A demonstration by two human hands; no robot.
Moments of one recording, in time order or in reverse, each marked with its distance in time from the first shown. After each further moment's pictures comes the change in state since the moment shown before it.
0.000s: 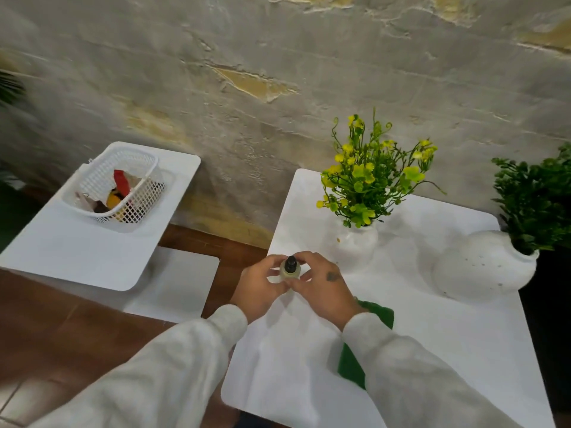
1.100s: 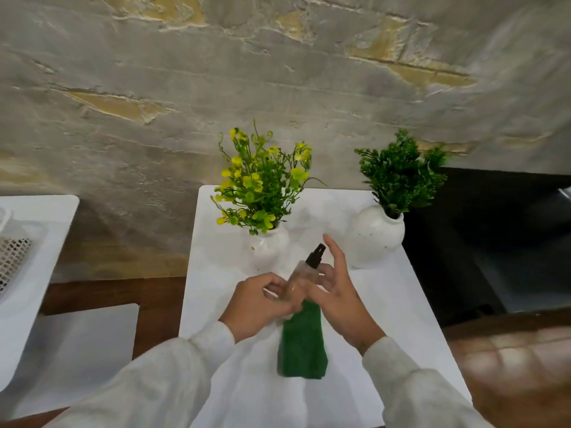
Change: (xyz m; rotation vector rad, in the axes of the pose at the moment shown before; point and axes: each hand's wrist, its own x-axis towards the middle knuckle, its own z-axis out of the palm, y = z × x) left_hand 0.003 0.059 0.080 -0.033 -0.432 0.063; right_hand -0.088 0.044 -0.090 0.560 0.336 0.142
